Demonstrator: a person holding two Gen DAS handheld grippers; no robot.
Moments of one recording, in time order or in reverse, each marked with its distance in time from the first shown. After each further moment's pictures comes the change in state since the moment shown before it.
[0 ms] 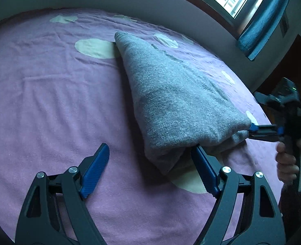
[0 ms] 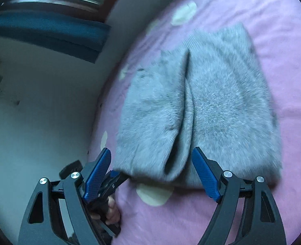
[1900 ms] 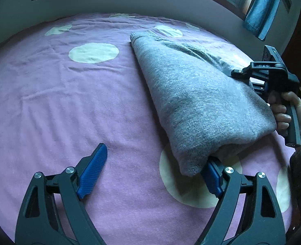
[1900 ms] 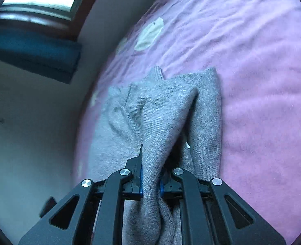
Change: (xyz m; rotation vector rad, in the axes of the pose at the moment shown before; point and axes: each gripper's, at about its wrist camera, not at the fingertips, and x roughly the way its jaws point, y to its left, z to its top) left arm 0.023 -0.028 0.007 0.122 0.043 0.163; right arm -0.002 -0.065 0.098 0.041 -0.097 -0.068
